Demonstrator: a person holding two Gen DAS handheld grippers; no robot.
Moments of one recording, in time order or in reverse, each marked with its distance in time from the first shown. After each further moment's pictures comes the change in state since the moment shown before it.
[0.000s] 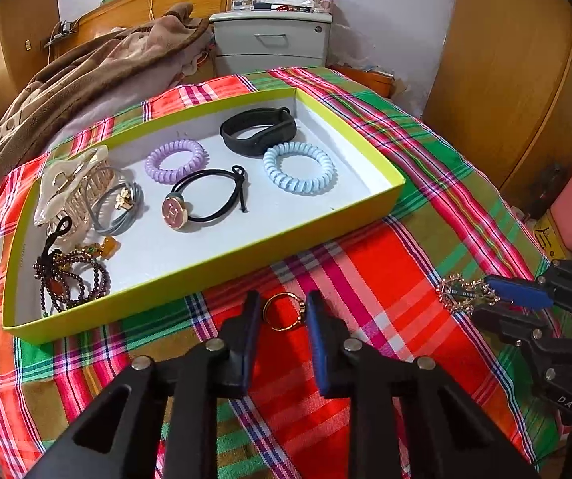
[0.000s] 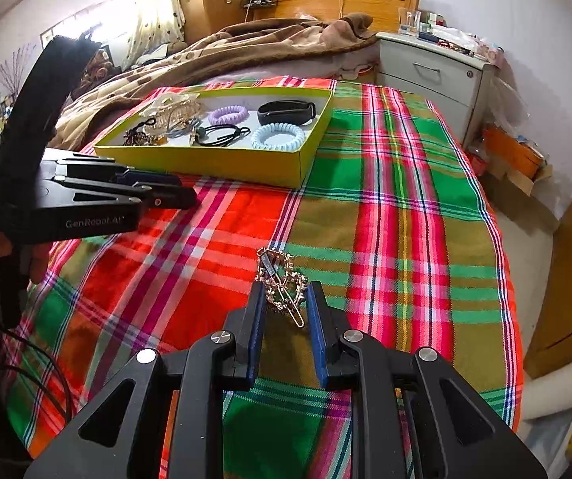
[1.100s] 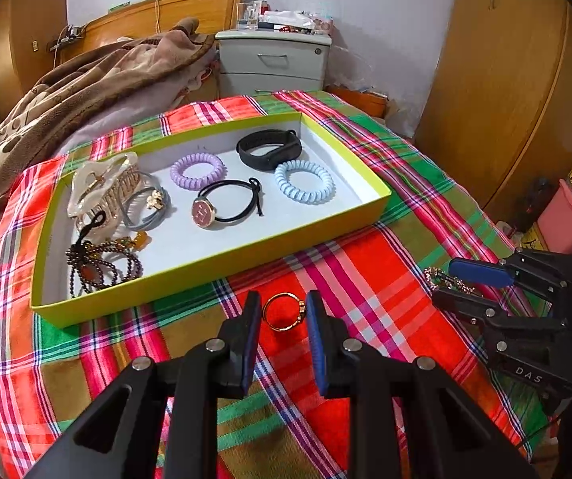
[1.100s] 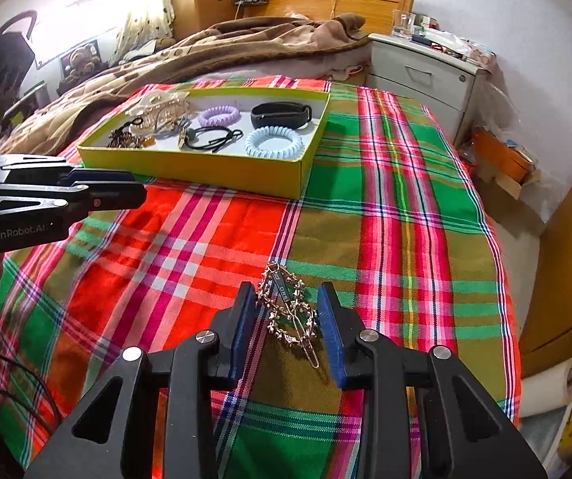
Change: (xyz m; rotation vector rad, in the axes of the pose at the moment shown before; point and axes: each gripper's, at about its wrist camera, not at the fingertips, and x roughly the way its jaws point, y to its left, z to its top) left arm -0.035 0.013 -0.012 -0.022 -0.071 -0.033; right arm 0.006 0.007 0.010 0.022 -0.010 -0.068
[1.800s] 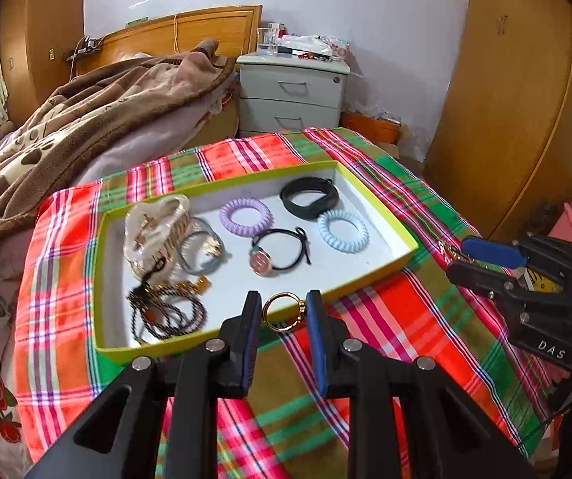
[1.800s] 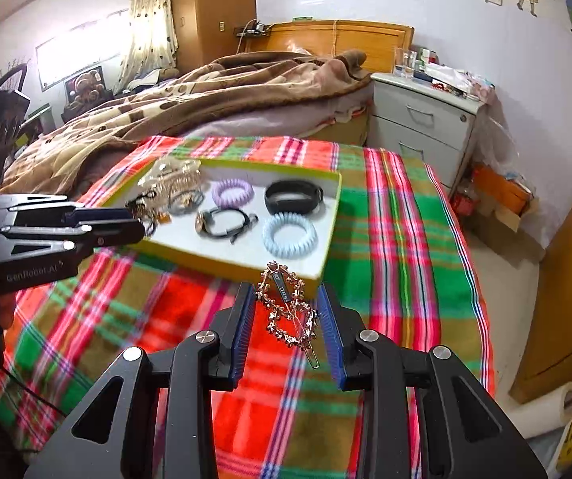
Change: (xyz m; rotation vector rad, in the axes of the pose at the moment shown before) left arm -0.029 0.038 0.028 -0.021 -0.067 0.032; right arm -0.012 0.020 0.068 -0.012 -0.102 0.005
